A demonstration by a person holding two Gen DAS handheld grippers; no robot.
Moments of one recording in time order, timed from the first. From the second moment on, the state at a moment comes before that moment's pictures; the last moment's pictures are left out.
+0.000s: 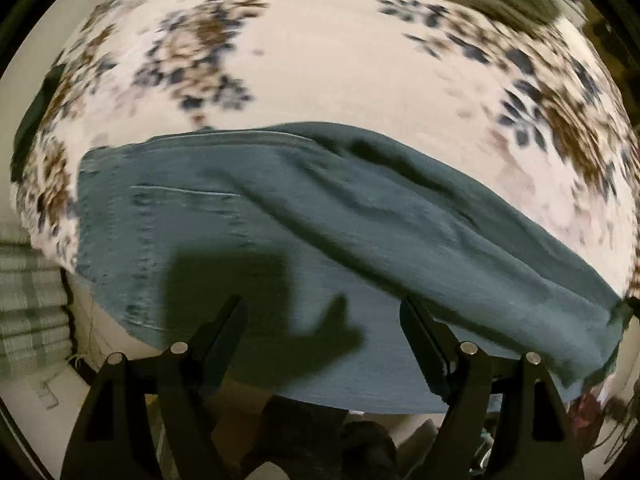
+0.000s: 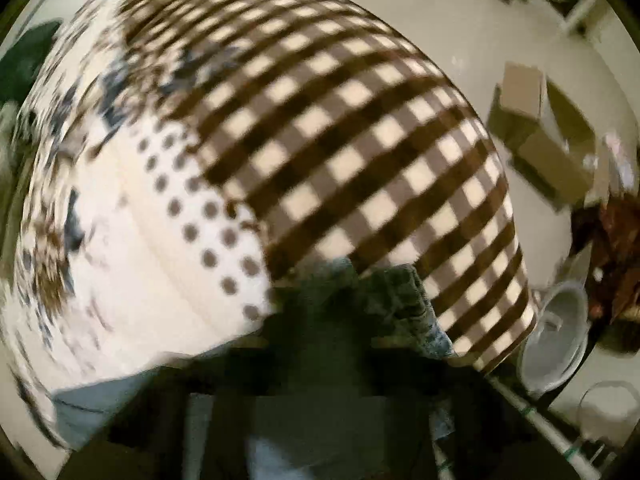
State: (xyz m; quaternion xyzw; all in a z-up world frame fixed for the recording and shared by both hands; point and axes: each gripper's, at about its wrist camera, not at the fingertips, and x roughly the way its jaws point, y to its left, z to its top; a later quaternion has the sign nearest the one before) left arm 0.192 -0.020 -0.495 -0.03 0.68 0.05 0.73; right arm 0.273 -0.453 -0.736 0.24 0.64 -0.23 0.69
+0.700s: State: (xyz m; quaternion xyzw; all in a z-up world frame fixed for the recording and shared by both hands) left arm 0.173 -0.023 -0.536 0.03 0.69 0.02 0.72; right arm 0.171 -0.498 -0.693 0.39 0.54 -0.30 0.69
